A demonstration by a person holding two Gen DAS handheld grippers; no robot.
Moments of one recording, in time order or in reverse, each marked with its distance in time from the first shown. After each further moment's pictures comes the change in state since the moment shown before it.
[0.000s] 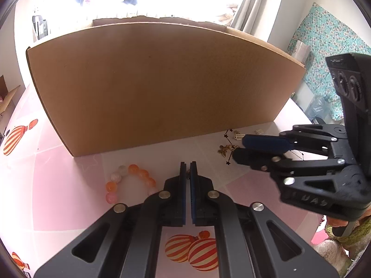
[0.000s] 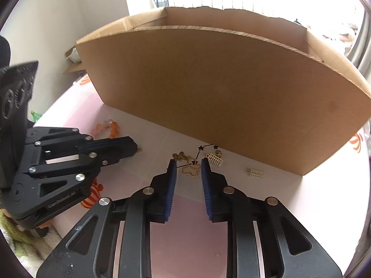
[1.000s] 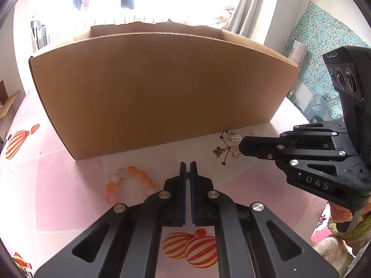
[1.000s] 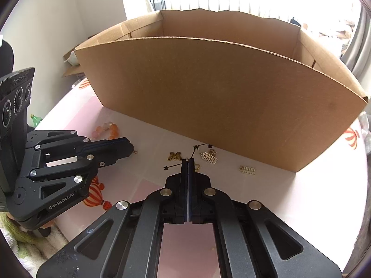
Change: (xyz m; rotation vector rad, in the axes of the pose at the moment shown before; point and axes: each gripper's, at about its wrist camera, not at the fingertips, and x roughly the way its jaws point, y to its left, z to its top) left arm -0.003 -0.009 -0.001 0.018 -0.022 0.003; right arm -0.010 -0.022 -0.007 0.040 -0.003 0.002
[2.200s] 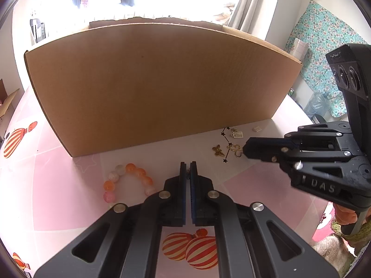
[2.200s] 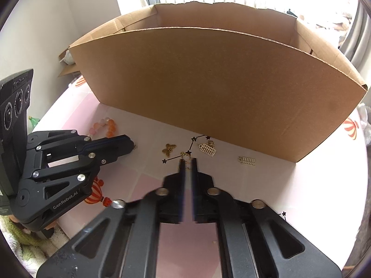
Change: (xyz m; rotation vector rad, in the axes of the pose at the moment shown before) left arm 0.010 0.000 0.000 -0.007 0.021 0.004; right arm 0.007 -0.017 0.001 0.019 0.048 -0.020
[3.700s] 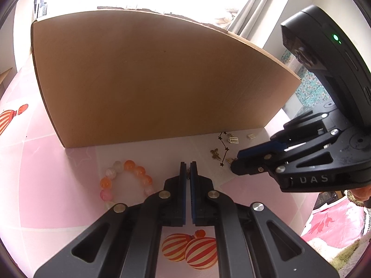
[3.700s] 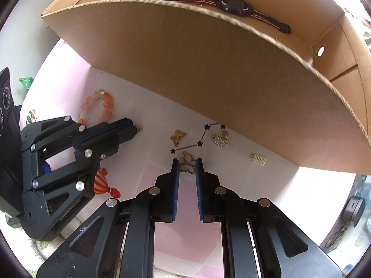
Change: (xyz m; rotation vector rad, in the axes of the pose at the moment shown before) left arm 0.000 0.024 -0.003 -0.104 -0.001 -0.118; right arm 0.047 0.038 0.102 -0.081 0.447 -0.045
